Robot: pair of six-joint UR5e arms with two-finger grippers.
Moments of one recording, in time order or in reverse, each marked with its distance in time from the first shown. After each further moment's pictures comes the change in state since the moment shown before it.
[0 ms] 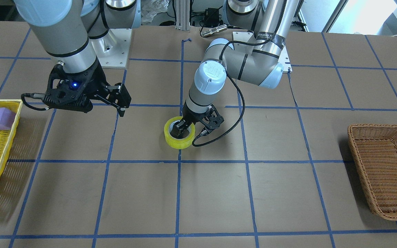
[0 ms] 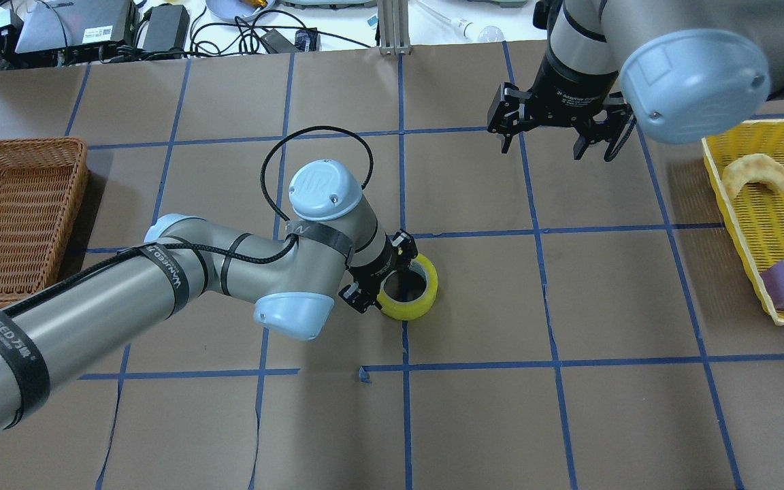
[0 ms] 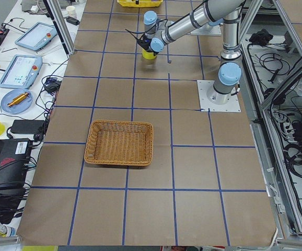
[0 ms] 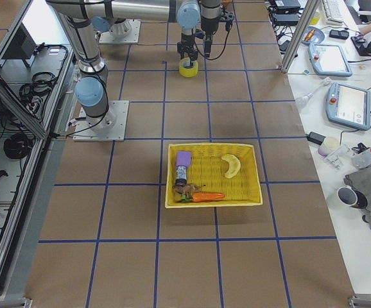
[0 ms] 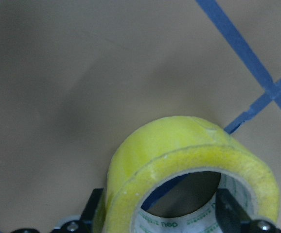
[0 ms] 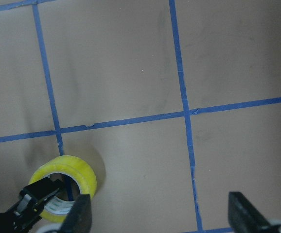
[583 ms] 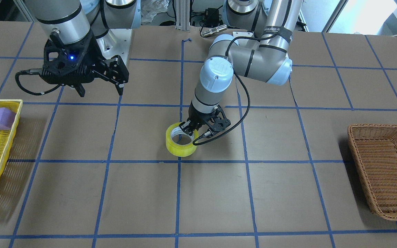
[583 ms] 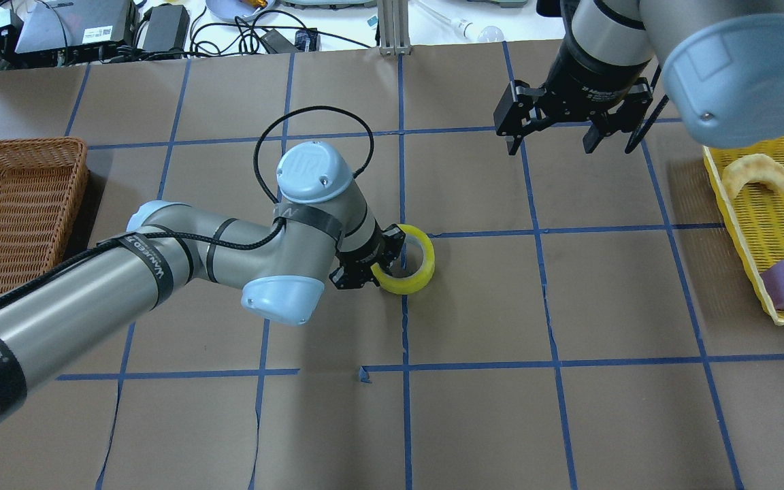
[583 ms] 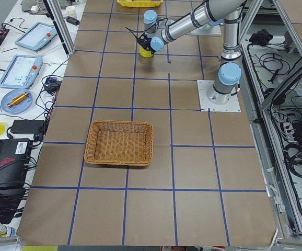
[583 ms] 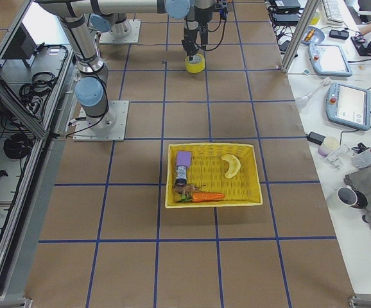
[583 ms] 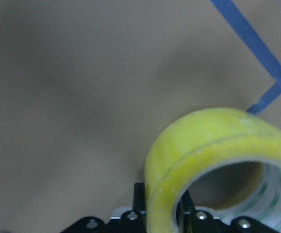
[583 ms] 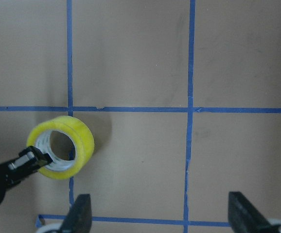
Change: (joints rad) left arm 0.066 0.052 0.075 -0.114 0.052 0.230; right arm -0.013 -0.080 -0.003 0.084 0.003 -0.181
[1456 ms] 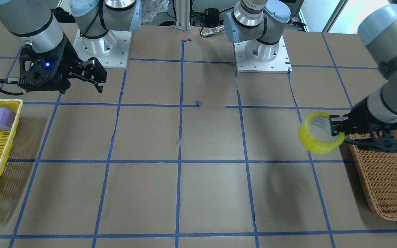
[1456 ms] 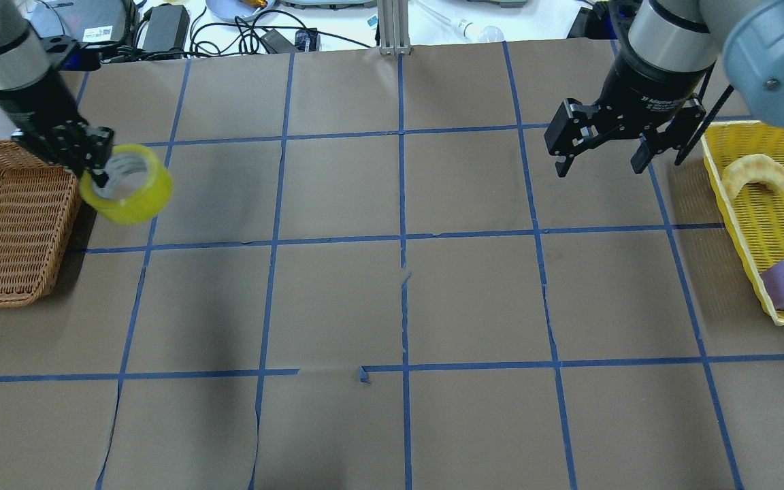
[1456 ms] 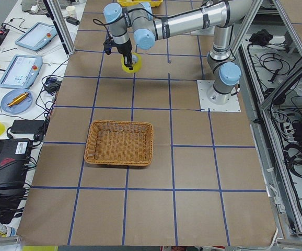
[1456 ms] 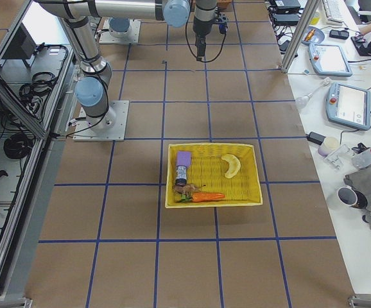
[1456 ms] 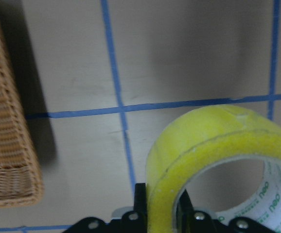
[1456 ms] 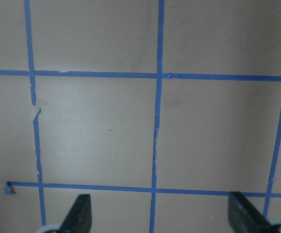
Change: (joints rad) left arm 0.664 0.024 0.438 -0.611 0.269 1.450; right arm -0.104 0.002 0.002 0.107 -0.006 -0.104
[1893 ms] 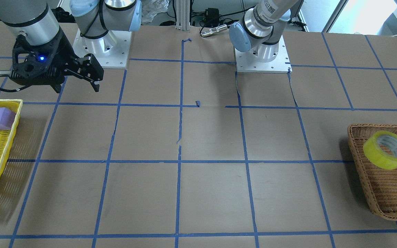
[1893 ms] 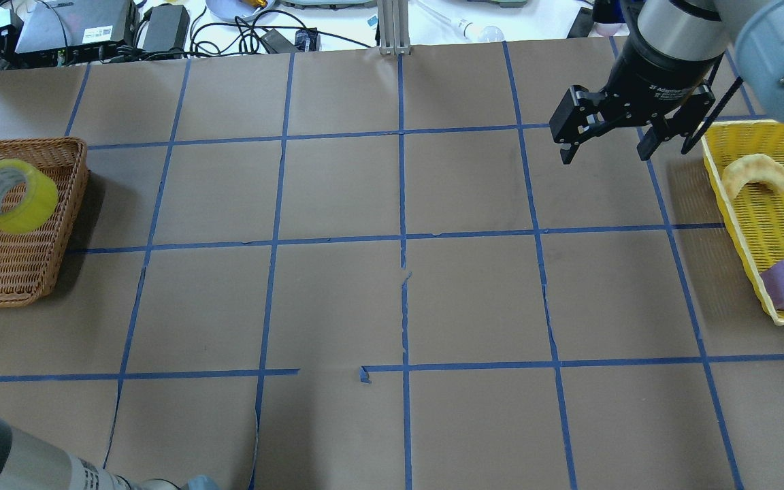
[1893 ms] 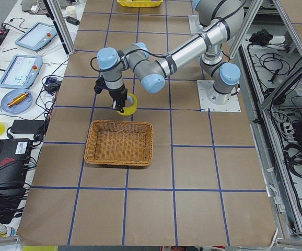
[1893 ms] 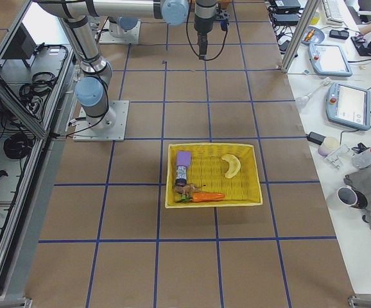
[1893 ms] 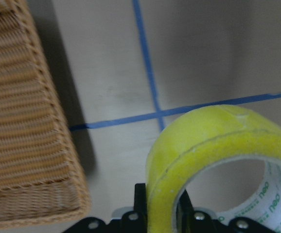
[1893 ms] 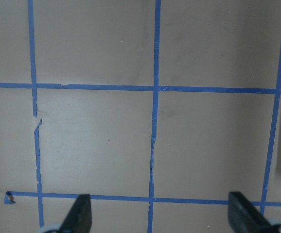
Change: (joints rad) left arm 0.285 -0.166 0.026 0.324 -0.046 0.528; right arm 0.006 -0.015 -0.007 -0.023 -0.007 0.002
